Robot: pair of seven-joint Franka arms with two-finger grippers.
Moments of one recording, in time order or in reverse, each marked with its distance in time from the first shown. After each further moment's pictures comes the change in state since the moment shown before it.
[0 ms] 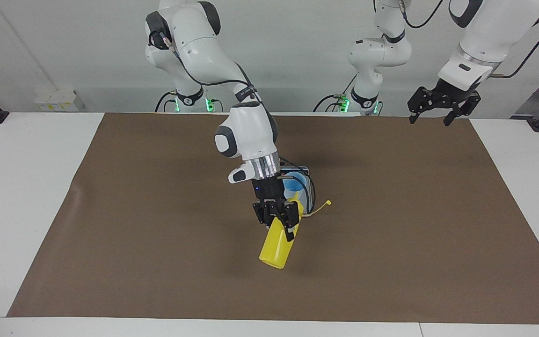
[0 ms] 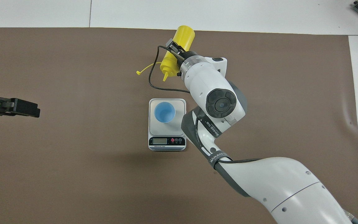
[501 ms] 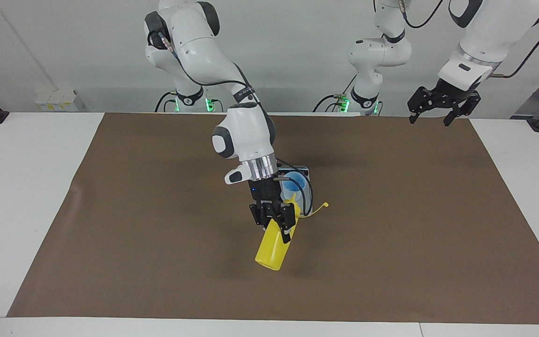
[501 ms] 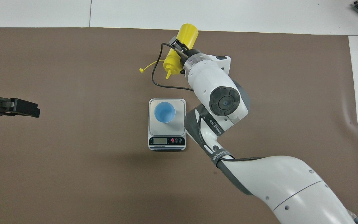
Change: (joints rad) left arm 0.000 0.000 0.000 0.000 0.000 0.000 0.000; right arm -0.011 0.000 -0.002 0.002 0.000 0.000 0.000
